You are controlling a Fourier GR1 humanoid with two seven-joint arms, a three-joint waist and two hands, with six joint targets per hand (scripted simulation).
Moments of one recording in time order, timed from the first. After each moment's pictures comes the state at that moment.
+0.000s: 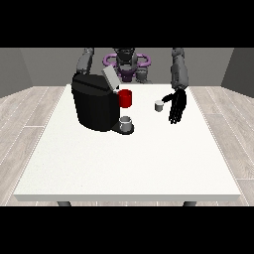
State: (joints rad) left arm -0.55 0.46 0.02 -0.77 -0.49 -0.11 -0.15; right arm -0.23 -0.04 -0.02 -1.40 -0.01 -0.05 -0.21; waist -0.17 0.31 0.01
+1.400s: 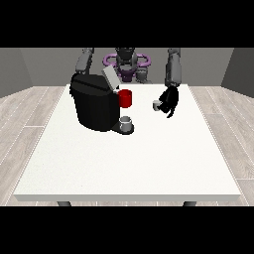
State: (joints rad) left arm -0.58 0.36 -0.06 -0.72 -0.68 -0.01 -0.15; right arm -0.24 -0.04 -0.07 -1.25 -0.05 -0.06 -0.23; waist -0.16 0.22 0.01
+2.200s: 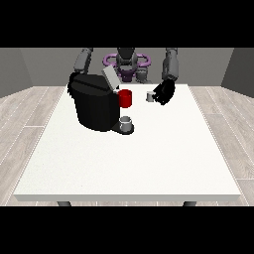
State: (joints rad) left arm -0.62 0.27 -0.03 -0.72 -0.66 -0.07 -0.23; right arm -0.21 -0.07 -0.12 -1.13 -0.08 -0.04 -0.27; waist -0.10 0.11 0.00
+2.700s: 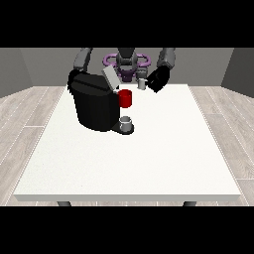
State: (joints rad) left arm -0.72 0.21 0.00 -0.79 -0.61 -0.18 -0.11; right arm -0.22 -0.09 -0.12 -1.07 -0.07 -0.03 -0.26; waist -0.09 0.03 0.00
